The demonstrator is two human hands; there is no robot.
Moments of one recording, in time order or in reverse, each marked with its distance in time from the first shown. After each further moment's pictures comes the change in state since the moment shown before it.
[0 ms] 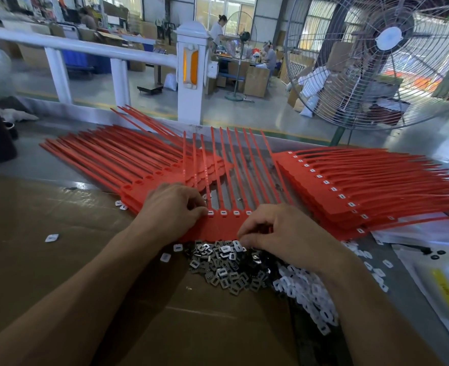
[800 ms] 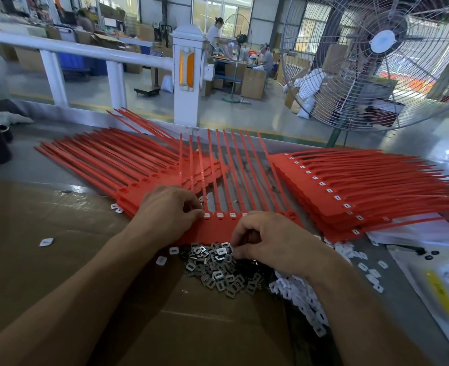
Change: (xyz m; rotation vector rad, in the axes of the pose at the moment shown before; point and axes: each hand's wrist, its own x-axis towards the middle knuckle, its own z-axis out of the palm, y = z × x) left_hand 0.001 0.000 0.001 0.024 0.009 0.011; right_hand 0.006 0.006 0.011 -0.024 -0.060 0.016
